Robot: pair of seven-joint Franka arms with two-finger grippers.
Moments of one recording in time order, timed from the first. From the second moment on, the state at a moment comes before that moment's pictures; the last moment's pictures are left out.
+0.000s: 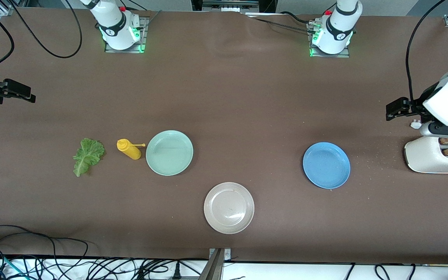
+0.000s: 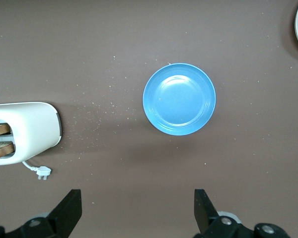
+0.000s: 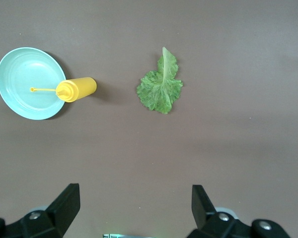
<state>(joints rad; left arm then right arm) 0.16 0.19 -0.25 -1.41 0.09 1.51 -0.01 -0.12 0.11 0.04 -1.51 0.02 1.51 -0.12</state>
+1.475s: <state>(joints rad) 0.03 0.03 -0.04 -1.56 -0.06 1.45 -0.04 -0.12 0.11 0.04 -1.51 0.02 1.51 -0.12</state>
